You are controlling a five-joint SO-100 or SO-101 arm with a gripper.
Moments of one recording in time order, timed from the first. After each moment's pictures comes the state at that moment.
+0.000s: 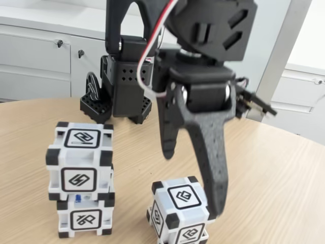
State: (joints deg) arm 8.3 88.5 94.7 76.2 -1.4
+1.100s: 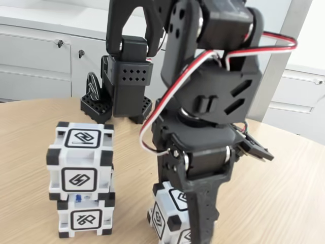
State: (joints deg) arm 8.3 71.5 89.3 70.0 -3.9
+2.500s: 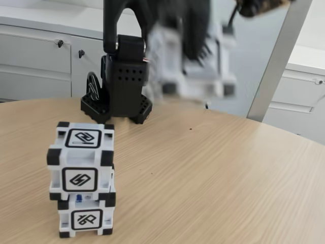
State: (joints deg) arm 17.0 112.9 80.2 88.9 -0.5
